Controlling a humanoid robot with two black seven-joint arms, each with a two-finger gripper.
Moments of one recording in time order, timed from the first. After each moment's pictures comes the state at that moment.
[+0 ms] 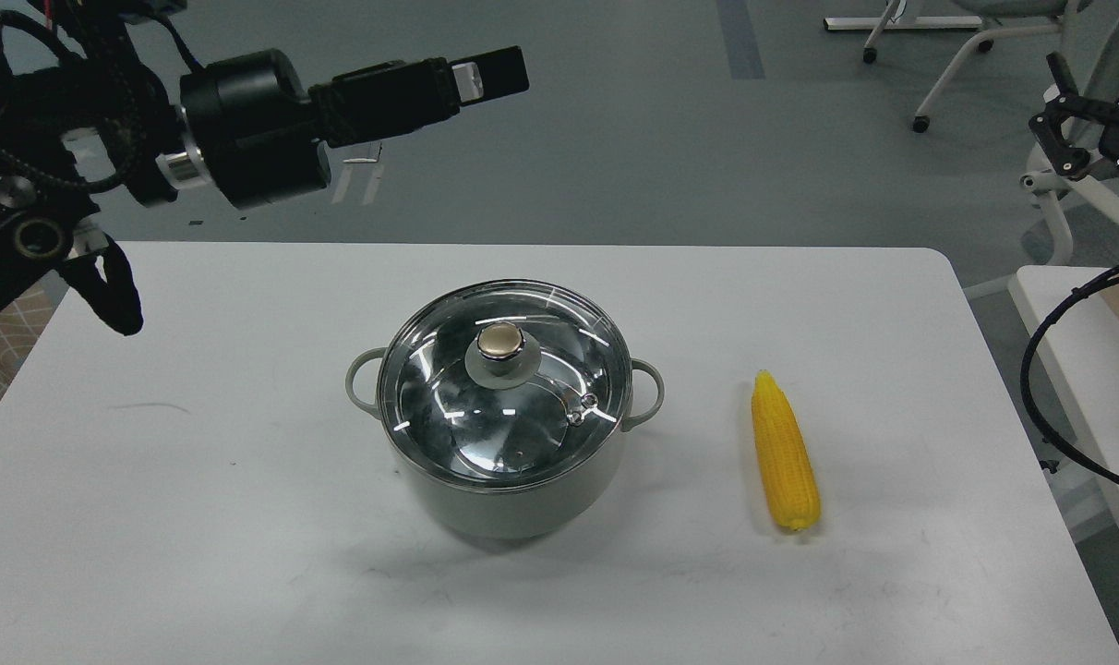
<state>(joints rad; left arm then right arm) -0.79 0.81 -0.89 -1.65 1.34 -0.44 -0.44 0.56 -0.35 1.63 0.98 -0.35 0.49 -0.05</state>
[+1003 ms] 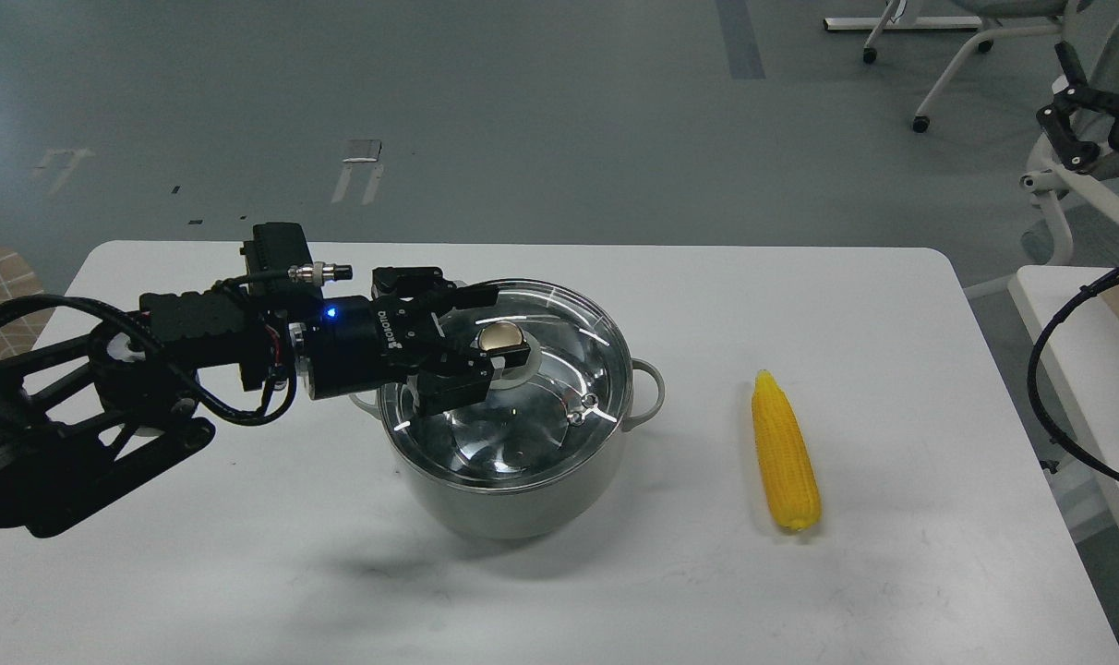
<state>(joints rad) -0.62 0.72 -0.61 -1.49 2.06 -0.06 -0.49 0.54 -0.36 1.63 1.01 -0.35 0.49 -0.05</state>
